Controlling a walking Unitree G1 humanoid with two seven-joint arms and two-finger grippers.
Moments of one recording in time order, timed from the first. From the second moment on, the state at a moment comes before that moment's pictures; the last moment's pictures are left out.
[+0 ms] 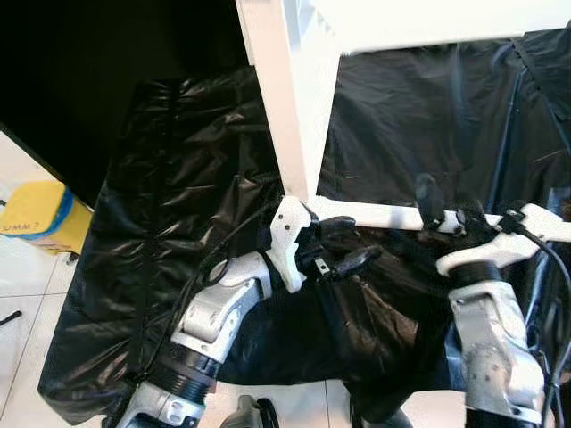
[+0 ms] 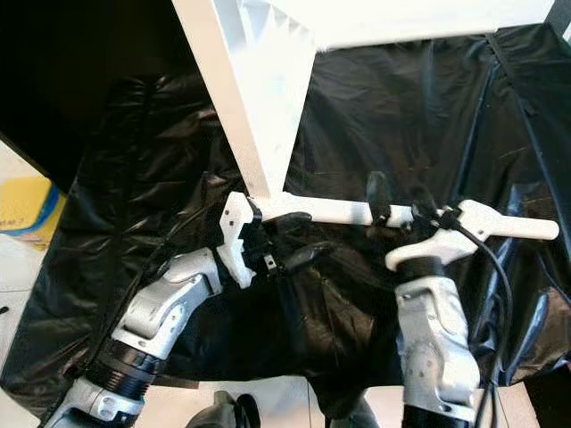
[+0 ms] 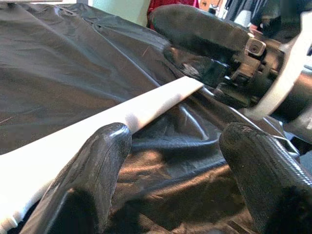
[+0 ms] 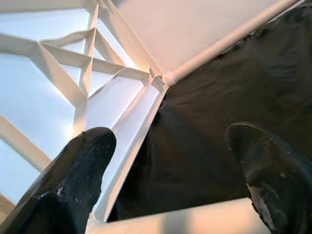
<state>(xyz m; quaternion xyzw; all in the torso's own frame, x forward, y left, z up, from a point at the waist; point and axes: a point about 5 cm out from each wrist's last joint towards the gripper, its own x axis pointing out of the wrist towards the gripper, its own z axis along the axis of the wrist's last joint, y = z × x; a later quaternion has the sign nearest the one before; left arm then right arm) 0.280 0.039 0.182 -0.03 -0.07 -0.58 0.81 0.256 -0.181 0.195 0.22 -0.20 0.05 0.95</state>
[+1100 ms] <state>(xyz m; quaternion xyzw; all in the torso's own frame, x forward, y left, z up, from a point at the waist) 0.316 0.139 0.195 -0.04 -0.11 -0.16 0.98 0.329 -0.162 0.175 0.05 -0.18 0.05 0.98</state>
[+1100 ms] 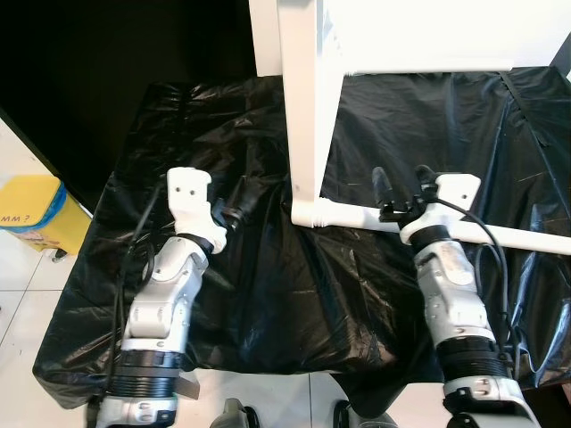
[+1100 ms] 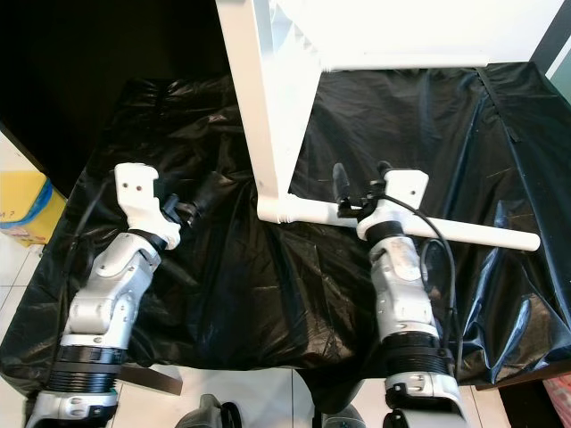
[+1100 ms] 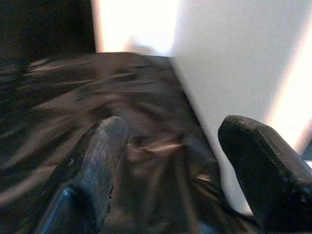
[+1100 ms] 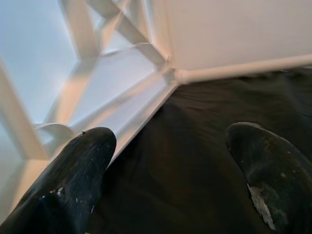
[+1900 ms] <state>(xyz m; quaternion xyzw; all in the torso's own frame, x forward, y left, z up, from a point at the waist) 0.333 0.076 0.178 -0.01 -0.07 -0.20 0.98 0.335 -0.134 0.155 0.00 -0.13 -0.01 0.99</state>
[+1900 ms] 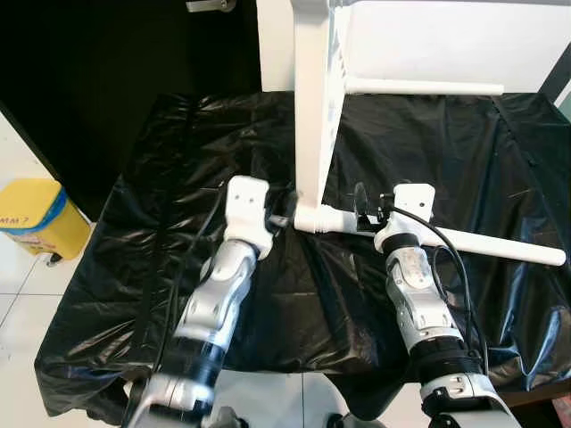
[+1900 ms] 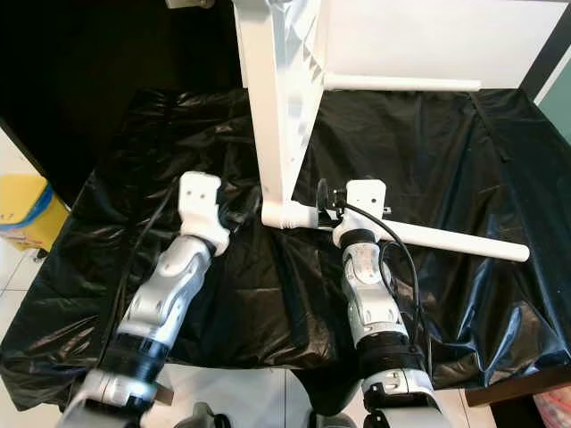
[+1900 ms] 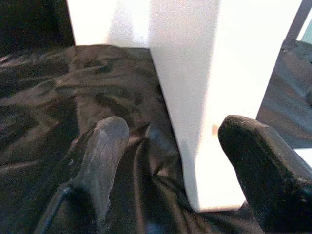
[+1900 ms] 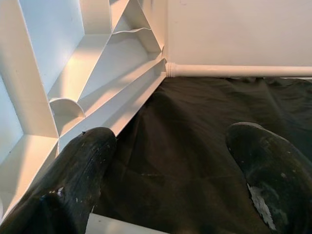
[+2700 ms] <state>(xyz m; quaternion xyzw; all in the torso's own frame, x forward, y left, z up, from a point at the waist) 0.379 0.028 0.225 -0.02 -0.07 -0.28 0.96 0.312 -0.139 0.151 -0.01 -0.13 -0.03 0.99</state>
